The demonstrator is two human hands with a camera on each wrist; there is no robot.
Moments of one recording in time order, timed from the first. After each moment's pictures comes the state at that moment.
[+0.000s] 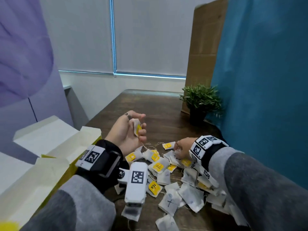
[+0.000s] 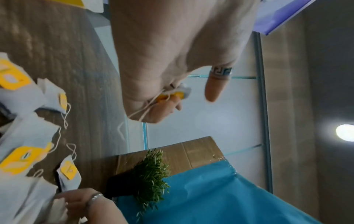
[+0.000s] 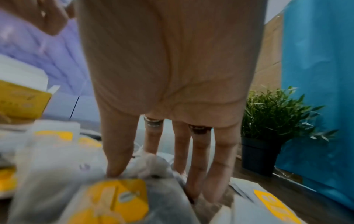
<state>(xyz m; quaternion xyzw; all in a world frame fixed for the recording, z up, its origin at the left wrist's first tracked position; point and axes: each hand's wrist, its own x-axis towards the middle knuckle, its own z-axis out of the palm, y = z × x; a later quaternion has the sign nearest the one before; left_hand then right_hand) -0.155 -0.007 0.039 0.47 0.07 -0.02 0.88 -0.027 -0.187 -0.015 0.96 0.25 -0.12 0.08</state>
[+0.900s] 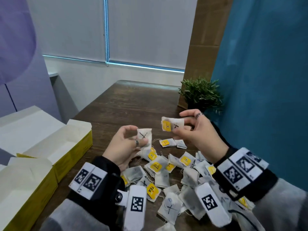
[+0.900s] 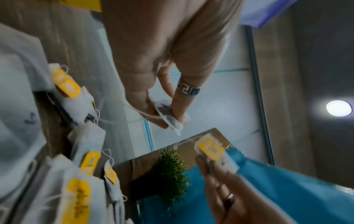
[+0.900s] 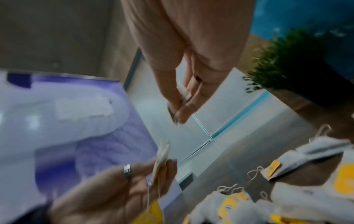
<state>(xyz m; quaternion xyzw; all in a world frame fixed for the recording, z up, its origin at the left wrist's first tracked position) -0.149 -0.011 -0.016 0.56 0.11 0.09 0.82 -0.094 -0.195 0.024 0.73 0.21 -0.01 -0.65</state>
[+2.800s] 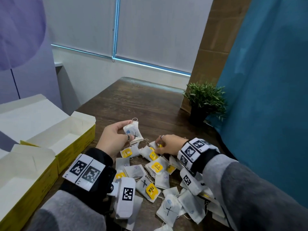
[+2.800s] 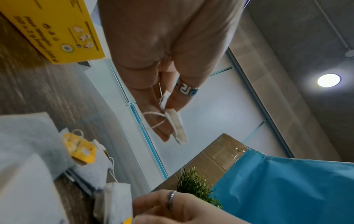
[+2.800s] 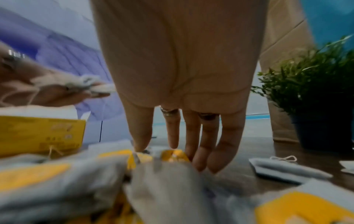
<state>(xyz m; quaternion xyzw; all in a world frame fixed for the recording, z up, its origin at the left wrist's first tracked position) -0.144 0.025 -0.025 0.66 0.15 0.16 0.72 -0.025 -0.135 -0.020 0.94 0.30 -0.15 0.01</state>
